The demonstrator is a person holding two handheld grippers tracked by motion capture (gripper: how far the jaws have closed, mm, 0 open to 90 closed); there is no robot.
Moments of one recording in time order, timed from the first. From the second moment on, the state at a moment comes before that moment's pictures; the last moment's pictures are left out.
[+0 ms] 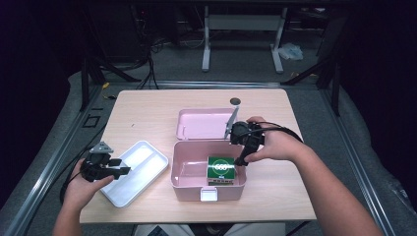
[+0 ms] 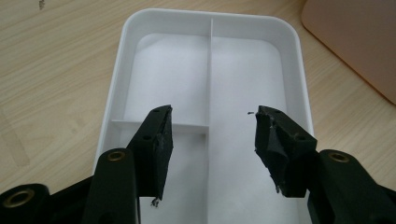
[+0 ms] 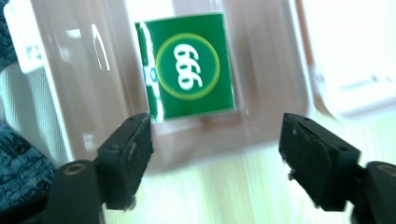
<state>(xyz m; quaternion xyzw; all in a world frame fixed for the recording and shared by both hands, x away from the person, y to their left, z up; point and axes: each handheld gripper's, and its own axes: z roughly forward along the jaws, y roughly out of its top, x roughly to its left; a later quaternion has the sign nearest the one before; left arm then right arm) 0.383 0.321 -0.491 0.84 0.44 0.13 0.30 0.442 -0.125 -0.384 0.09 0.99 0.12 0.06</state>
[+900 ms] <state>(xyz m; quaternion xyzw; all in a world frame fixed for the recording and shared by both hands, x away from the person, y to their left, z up) 0.391 0.321 -0.487 0.85 0.44 0.12 0.26 0.438 -0.209 -0.400 0.20 0.96 0.17 0.07</state>
